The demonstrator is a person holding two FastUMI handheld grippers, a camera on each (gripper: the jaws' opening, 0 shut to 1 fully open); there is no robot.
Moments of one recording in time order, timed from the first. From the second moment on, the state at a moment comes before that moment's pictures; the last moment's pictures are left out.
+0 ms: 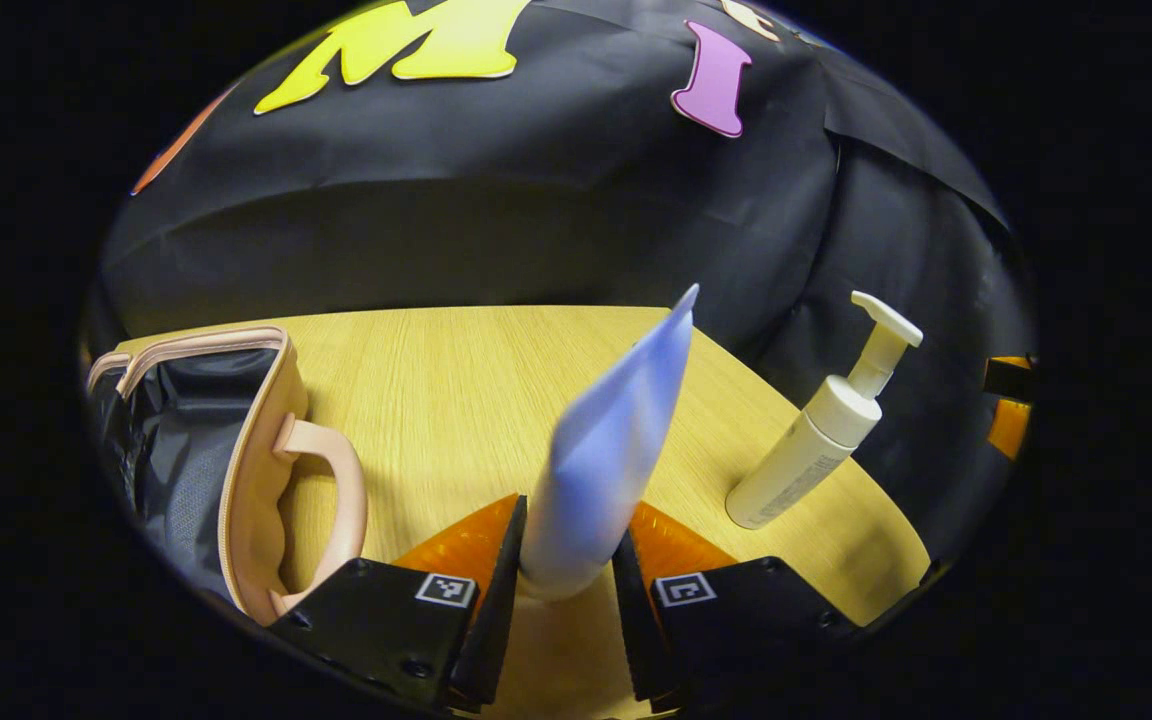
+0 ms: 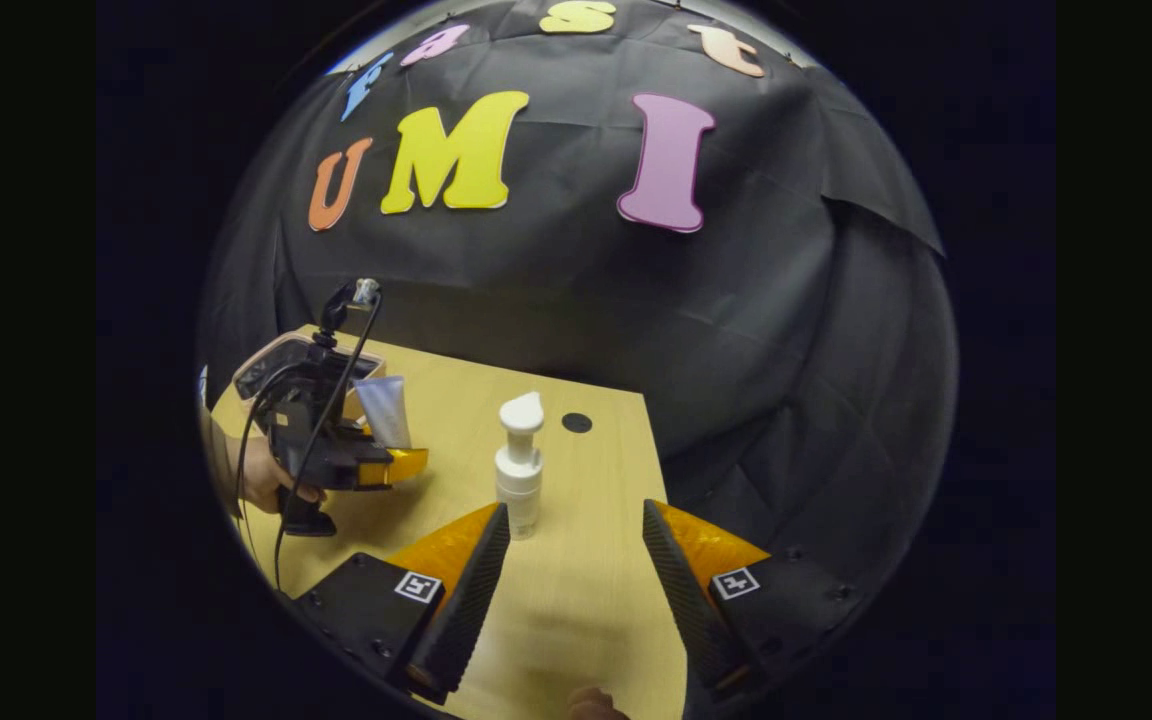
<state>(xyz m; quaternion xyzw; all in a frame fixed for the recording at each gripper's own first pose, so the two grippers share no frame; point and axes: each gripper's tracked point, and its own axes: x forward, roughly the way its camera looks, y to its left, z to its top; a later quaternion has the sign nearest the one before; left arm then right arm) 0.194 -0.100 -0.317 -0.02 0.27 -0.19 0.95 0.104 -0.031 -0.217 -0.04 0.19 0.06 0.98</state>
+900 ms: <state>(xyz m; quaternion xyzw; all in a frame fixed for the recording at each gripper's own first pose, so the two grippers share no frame) 0.058 0.000 -0.216 0.00 0.27 -0.03 0.96 0.208 0.029 -0.291 0.01 0.23 0.10 0.97</state>
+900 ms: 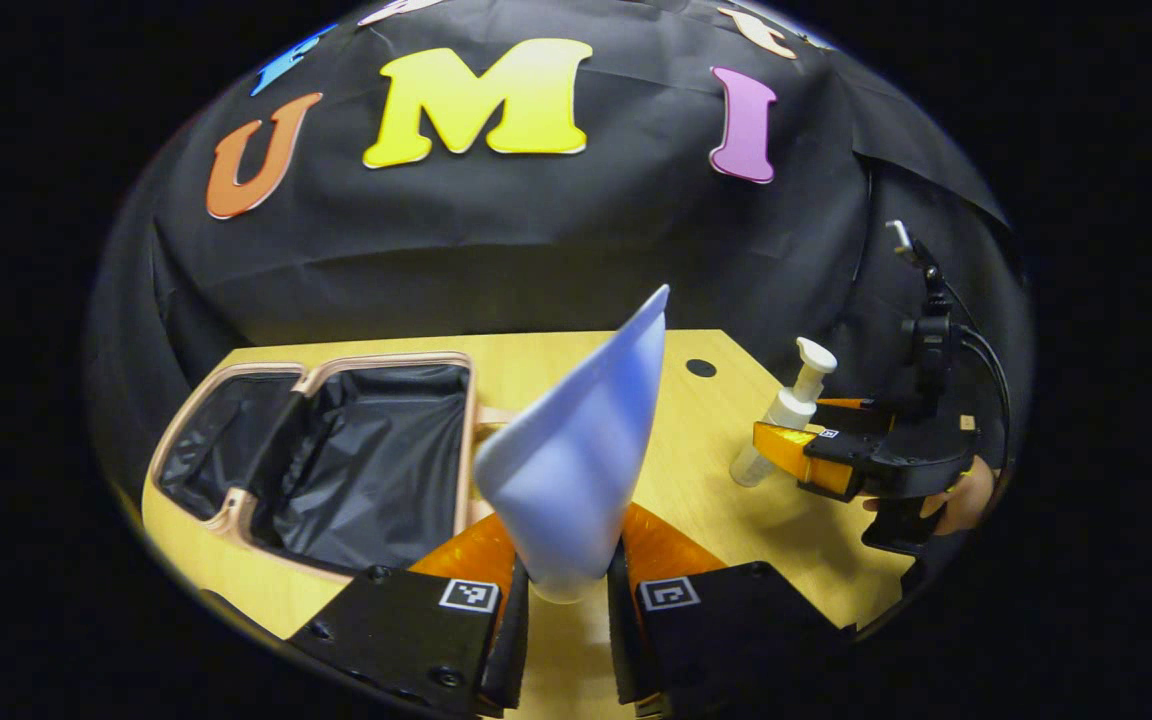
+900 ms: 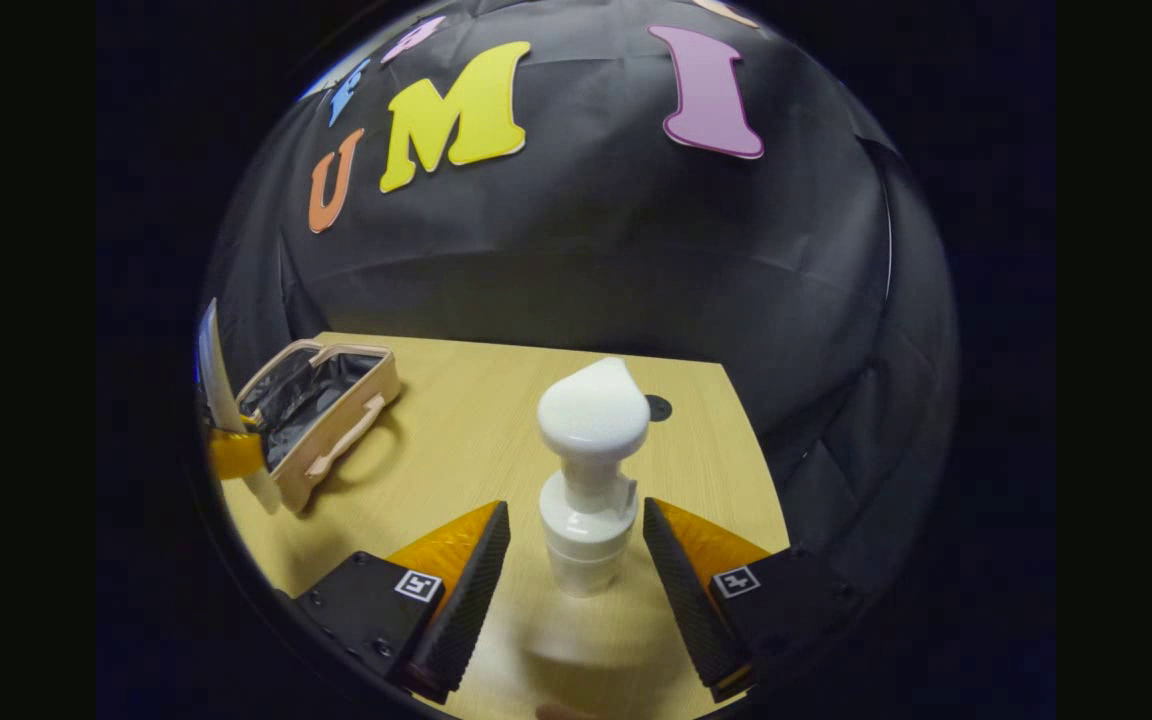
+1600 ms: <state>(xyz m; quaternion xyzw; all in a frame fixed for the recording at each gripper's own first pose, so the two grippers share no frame) 0.005 0.107 -0.120 0.02 0.20 0.04 0.98 0.158 0.051 -0.272 0.00 0.24 0.05 0.97</state>
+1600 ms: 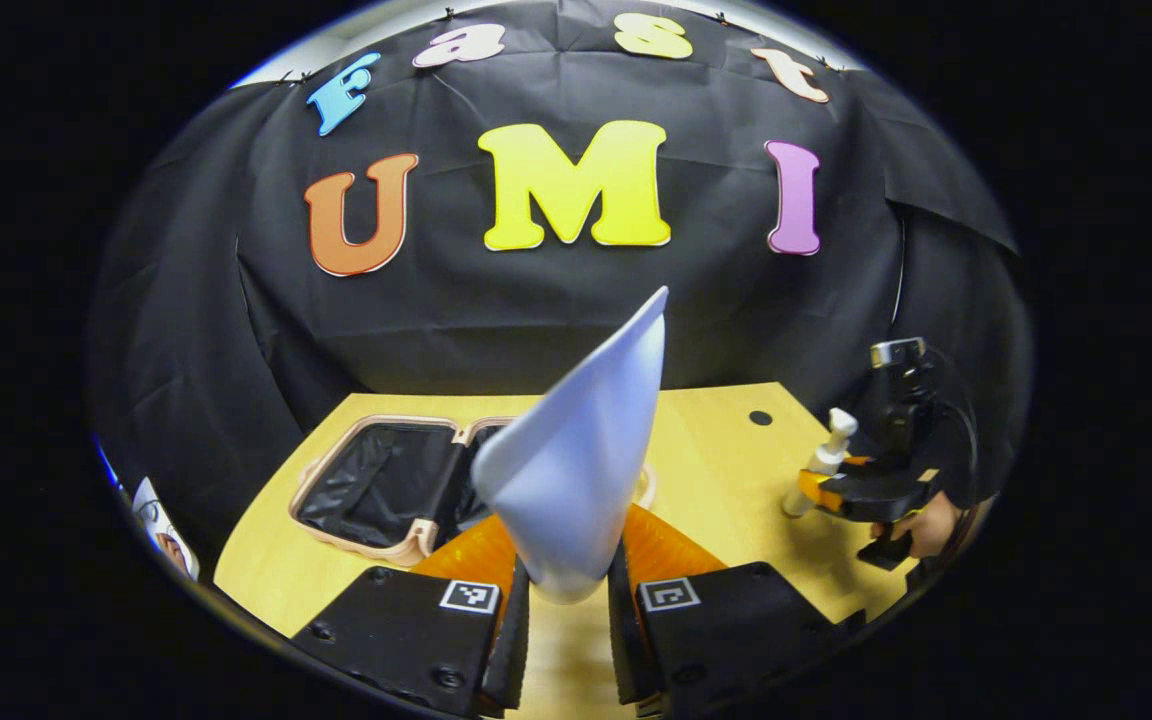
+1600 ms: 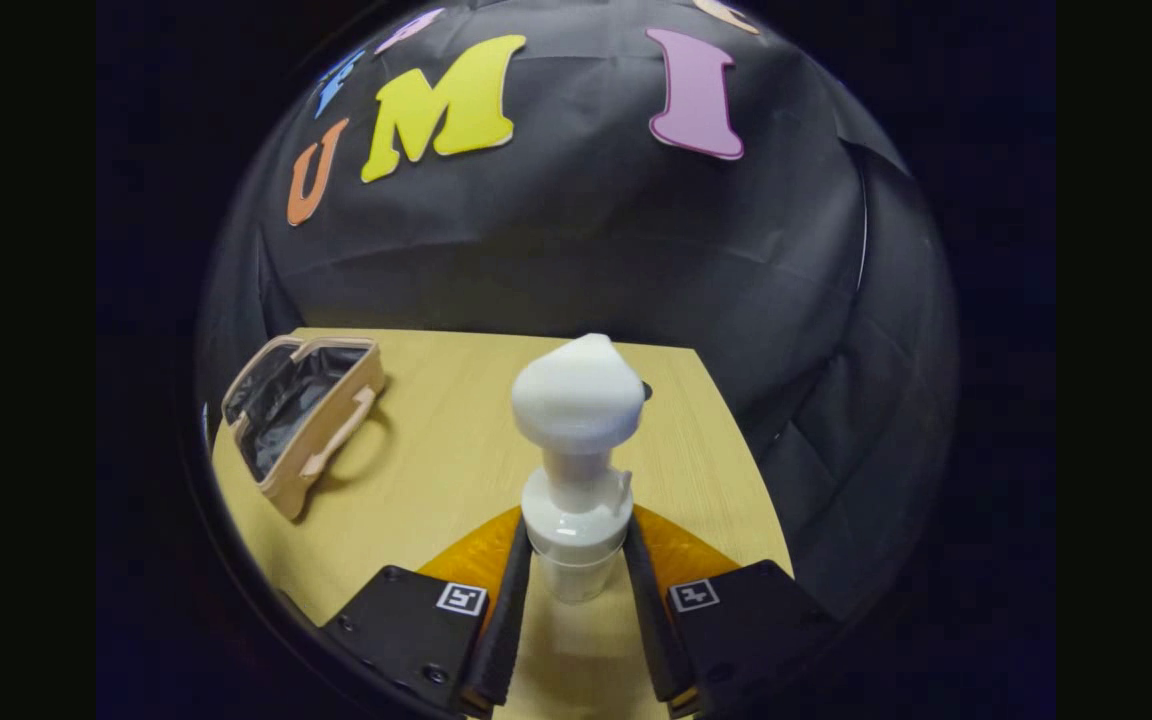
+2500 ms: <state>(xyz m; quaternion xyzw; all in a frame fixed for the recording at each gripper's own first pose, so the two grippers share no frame) 0.117 0.203 -0.297 0.00 0.40 0.02 0.92 0.047 0.198 -0.177 0.02 0.21 0.07 0.97</state>
